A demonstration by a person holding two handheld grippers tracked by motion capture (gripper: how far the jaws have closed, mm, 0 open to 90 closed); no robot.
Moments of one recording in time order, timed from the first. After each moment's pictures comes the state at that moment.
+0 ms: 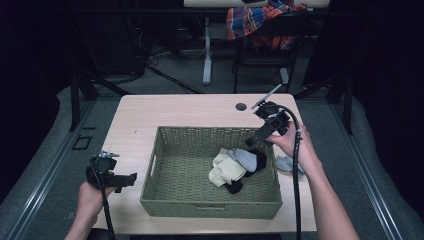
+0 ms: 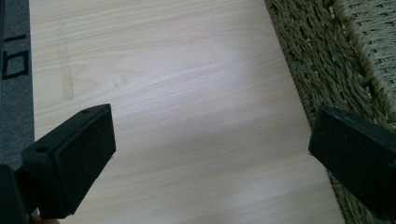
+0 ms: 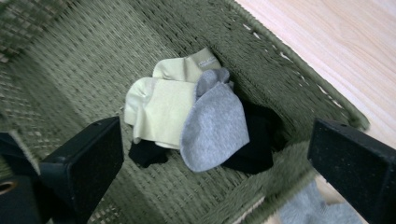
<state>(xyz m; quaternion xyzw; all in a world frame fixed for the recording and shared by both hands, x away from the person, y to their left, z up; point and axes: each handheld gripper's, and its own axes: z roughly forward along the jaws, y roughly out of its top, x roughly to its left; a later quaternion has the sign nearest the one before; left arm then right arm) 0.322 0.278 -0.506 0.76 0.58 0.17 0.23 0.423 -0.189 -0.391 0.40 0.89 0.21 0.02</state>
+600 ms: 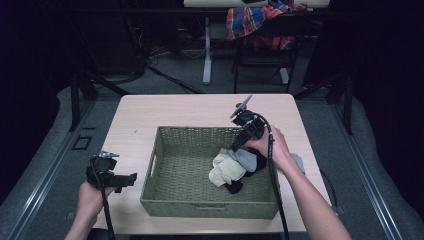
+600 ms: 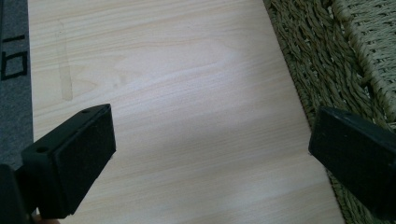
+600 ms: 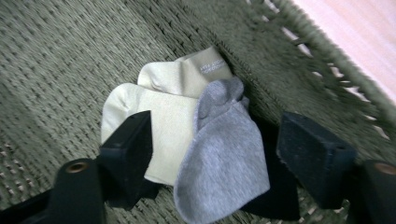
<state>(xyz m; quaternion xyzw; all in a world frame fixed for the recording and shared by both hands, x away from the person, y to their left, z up) 0.322 0.279 -0.506 0.76 0.58 0.17 0.23 0.452 -0.143 -0.447 0.39 0.91 0.15 0.01</state>
